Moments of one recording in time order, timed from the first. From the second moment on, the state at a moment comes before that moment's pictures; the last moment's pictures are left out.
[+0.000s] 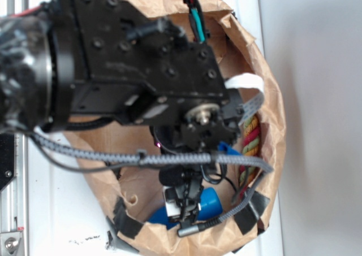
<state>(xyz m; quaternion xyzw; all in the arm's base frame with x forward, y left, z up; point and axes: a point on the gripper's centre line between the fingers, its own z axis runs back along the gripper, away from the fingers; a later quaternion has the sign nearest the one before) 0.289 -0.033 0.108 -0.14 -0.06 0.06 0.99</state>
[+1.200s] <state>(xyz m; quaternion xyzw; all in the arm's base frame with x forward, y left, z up) 0.255 -0.011 0.096 -0.15 -0.13 0.06 0.98</state>
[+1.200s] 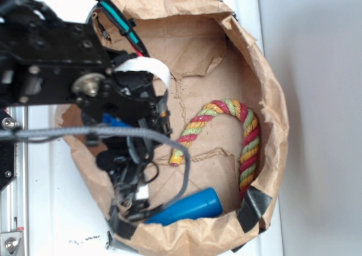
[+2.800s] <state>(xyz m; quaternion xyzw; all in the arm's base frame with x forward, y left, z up) 0.308 -0.093 0.052 -0.20 -0.09 0.07 0.97</state>
